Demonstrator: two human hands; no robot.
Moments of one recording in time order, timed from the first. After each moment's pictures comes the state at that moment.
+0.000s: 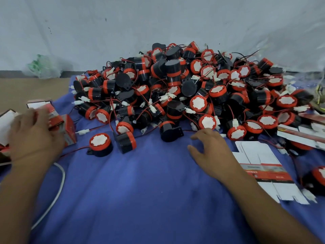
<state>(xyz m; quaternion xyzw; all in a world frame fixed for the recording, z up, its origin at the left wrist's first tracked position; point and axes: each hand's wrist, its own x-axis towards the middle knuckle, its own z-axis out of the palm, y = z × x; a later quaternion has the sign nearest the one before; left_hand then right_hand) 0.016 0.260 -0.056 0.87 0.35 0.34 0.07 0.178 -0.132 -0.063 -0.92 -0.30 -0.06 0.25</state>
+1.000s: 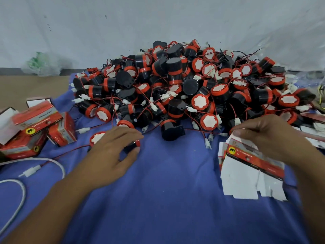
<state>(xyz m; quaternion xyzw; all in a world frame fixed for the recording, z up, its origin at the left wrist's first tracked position) 0.035 0.123 -0.045 0.96 -0.07 0.21 0.17 0.209 -0.217 0.001 -0.92 -0.26 0.00 0.30</state>
